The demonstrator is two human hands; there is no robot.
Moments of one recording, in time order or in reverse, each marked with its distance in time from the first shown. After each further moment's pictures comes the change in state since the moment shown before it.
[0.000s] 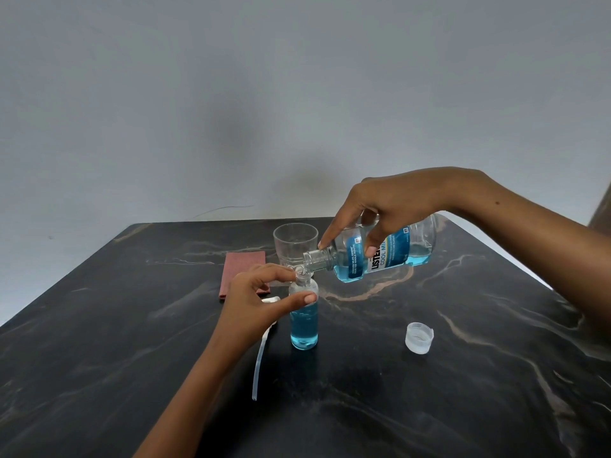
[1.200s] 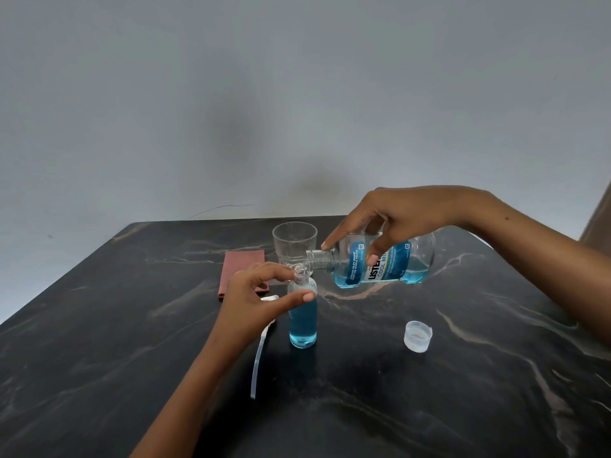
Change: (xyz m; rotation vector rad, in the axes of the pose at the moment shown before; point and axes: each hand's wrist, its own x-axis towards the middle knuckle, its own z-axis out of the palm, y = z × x) left_hand -0.001 0.003 0.000 0.002 0.020 0.032; right_hand -0.009 0.018 0.023 0.240 0.087 -0.028
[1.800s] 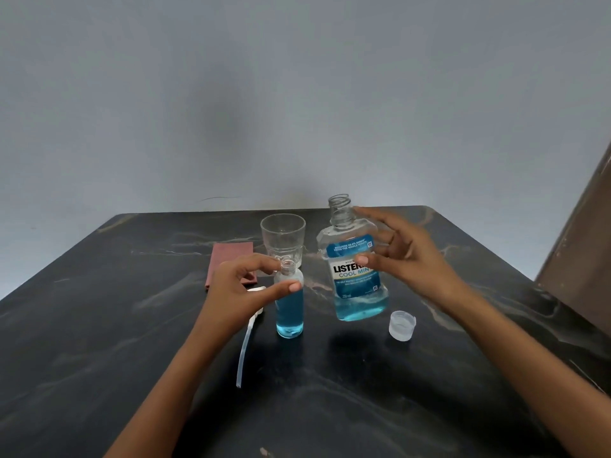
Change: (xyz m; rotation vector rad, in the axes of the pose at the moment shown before) left_hand 0.000 0.002 0.000 -0.036 0.001 -0.016; right_hand -0.030 0.028 0.107 0.830 0.811 -0.098
